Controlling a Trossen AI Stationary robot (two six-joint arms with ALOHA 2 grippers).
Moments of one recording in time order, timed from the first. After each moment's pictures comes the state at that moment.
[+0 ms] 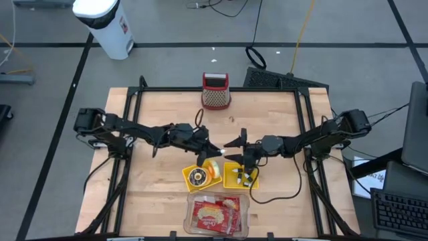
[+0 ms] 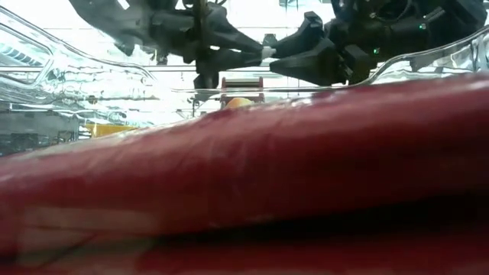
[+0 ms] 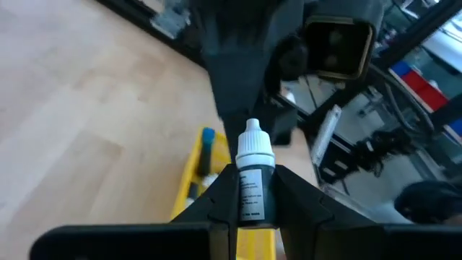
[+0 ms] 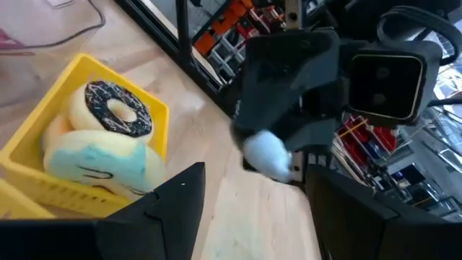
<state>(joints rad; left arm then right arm) -0.02 1.56 0.80 0.48 0.20 -0.58 0.15 1.49 0.54 0.85 0.12 -0.78</state>
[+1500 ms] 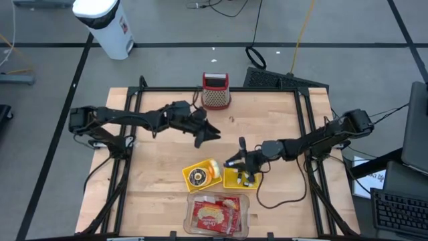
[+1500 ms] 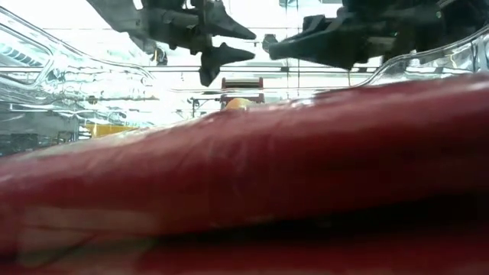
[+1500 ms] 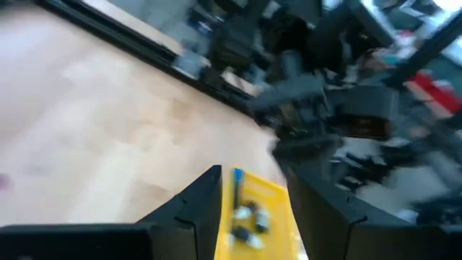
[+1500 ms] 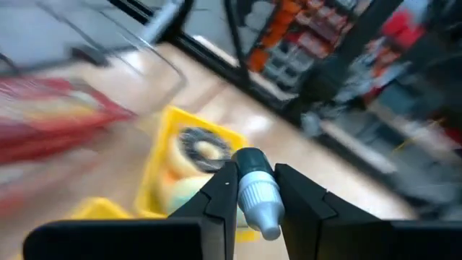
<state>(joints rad) 0.18 1.48 0.90 0.30 0.38 -0.47 0.21 1.46 0.57 0.72 0.01 -0.52</state>
